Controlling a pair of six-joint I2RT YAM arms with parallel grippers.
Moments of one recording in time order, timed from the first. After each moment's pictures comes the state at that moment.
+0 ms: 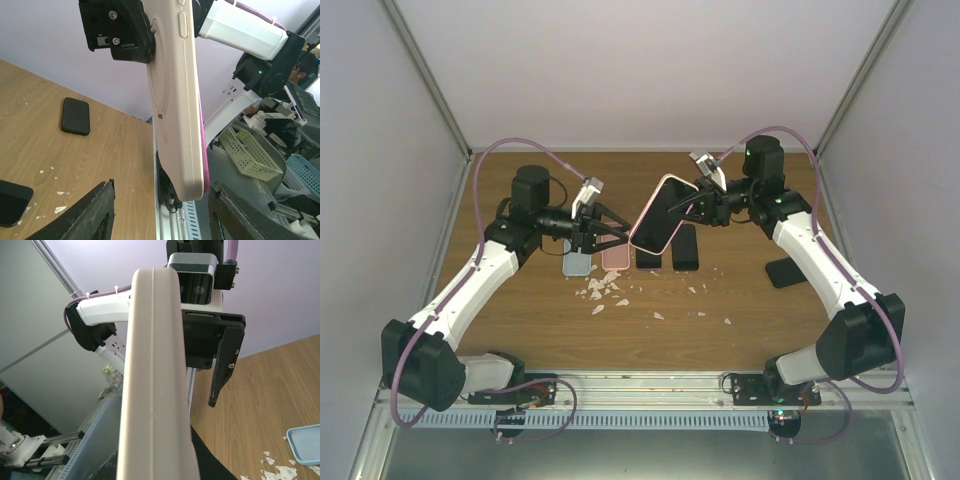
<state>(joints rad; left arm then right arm) -0.33 1.27 1.06 -0.17 1.30 -0.14 0.31 1.44 1.29 -0.18 -1.53 0.16</state>
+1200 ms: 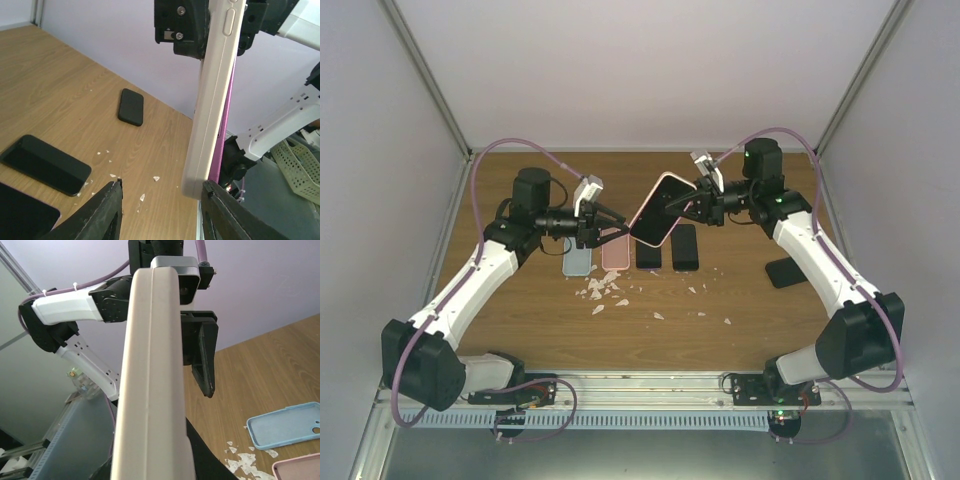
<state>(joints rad) -0.32 1.27 1.06 -0.24 1.06 -0.09 0.30 1.44 1.29 -0.25 -1.41 0.06</state>
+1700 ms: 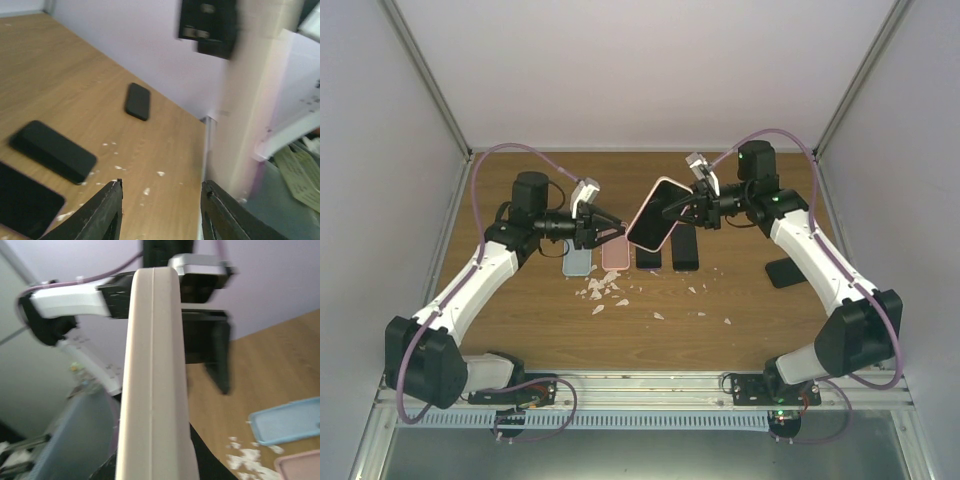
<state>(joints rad) -0.29 1.28 1.03 -0.24 1.06 -0.10 0.32 1.45 1.31 -0.35 -1.36 -0.05</state>
